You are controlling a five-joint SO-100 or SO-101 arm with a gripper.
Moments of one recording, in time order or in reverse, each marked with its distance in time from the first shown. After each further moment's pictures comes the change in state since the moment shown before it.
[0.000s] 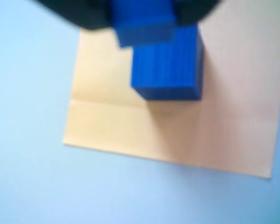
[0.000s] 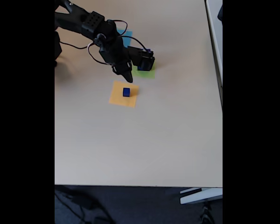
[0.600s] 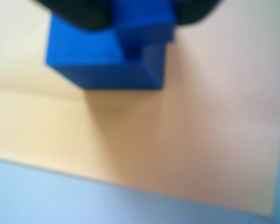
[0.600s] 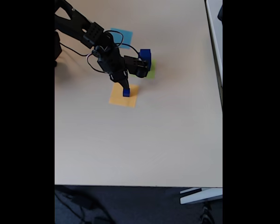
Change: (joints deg) arm 0.8 -3.3 20.0 -22.5 -1.6
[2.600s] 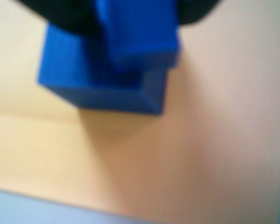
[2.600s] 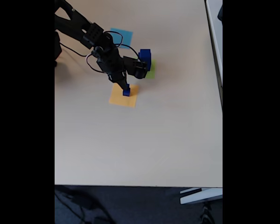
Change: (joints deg) arm 0.3 0.0 1.4 0.0 1.7
